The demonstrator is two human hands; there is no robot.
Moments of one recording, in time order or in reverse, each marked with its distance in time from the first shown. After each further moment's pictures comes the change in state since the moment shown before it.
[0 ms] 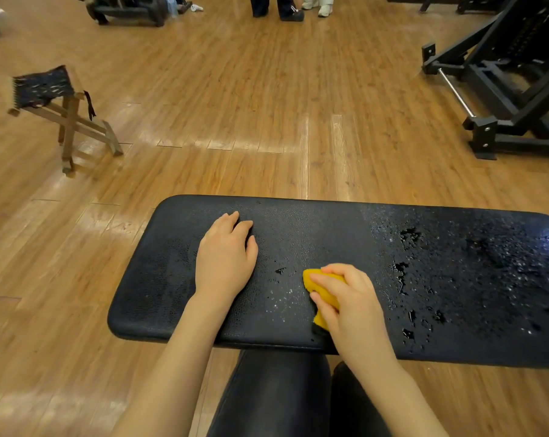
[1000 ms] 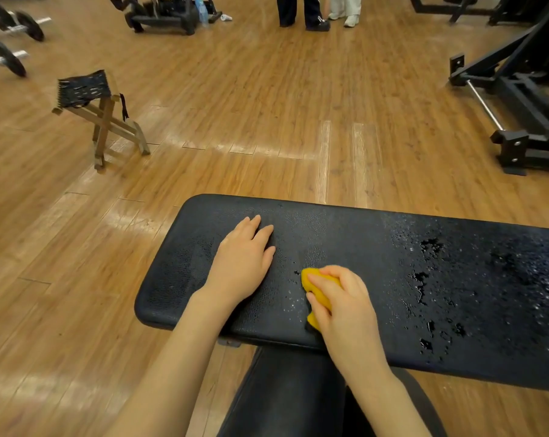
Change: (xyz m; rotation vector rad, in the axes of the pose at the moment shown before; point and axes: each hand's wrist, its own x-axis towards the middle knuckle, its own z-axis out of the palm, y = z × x) left_hand -0.004 -0.011 -0.015 0.094 -0.217 0.112; right_hand 0.001 -0.025 0.017 0.035 -0.004 -0.046
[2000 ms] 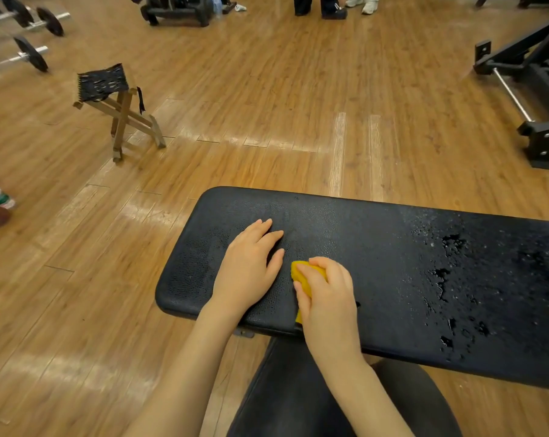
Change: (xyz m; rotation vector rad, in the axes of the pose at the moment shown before) left_hand -0.028 -0.008 0.000 -0.144 0.098 -0.021; right_hand 0.001 -0.022 0.045 -0.168 0.103 -0.005
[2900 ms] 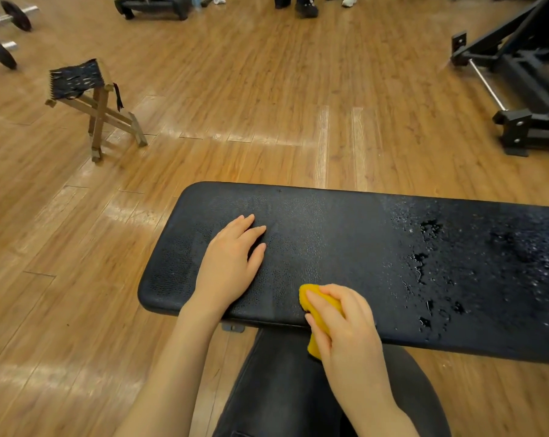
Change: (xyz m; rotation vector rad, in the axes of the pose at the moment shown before) left_hand -0.004 -0.001 -0.004 0.002 -0.008 0.024; right_hand -0.049 0.023 -0.046 0.072 -0.073 -0.024
